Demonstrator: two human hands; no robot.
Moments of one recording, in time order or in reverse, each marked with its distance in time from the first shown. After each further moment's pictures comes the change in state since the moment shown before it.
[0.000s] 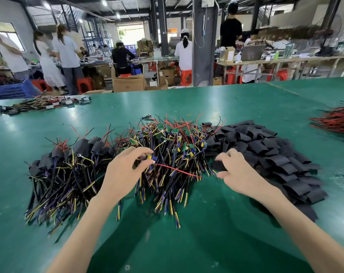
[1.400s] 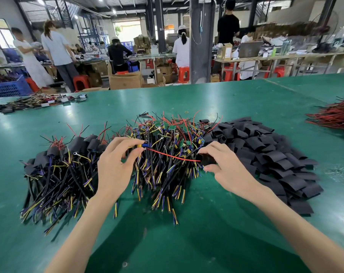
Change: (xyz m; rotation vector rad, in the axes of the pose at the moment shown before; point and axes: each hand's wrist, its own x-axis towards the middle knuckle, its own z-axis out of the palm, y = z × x) left_hand 0.000 0.006 0.000 -0.183 0.323 0.050; right_hand -0.006 -0.020 -0.004 0.282 0.204 -0.292
